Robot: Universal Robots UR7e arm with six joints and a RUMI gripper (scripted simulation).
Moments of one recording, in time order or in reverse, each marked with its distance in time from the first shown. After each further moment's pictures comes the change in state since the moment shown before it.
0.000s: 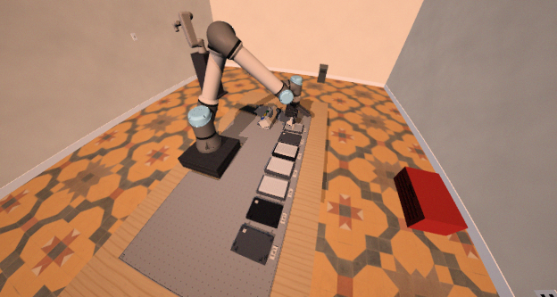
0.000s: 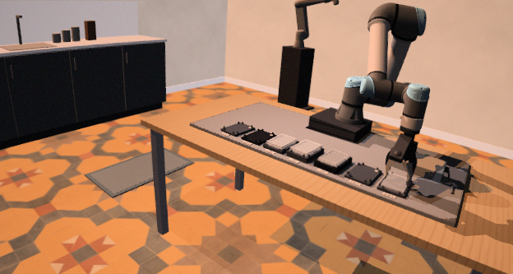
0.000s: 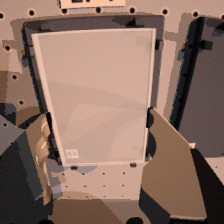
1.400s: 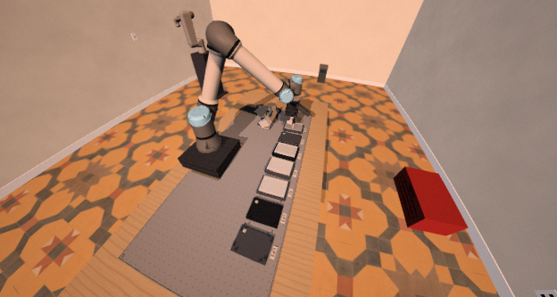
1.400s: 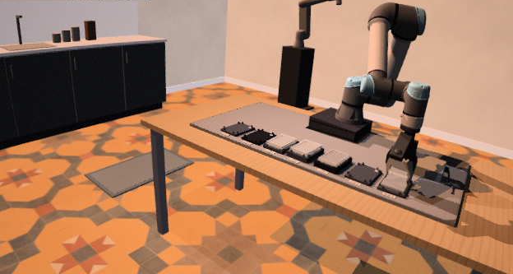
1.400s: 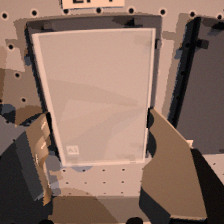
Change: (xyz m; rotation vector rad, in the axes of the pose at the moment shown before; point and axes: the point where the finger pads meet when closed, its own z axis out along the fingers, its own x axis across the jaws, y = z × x) arm 0.000 0.000 -0.005 0.000 0.000 0.000
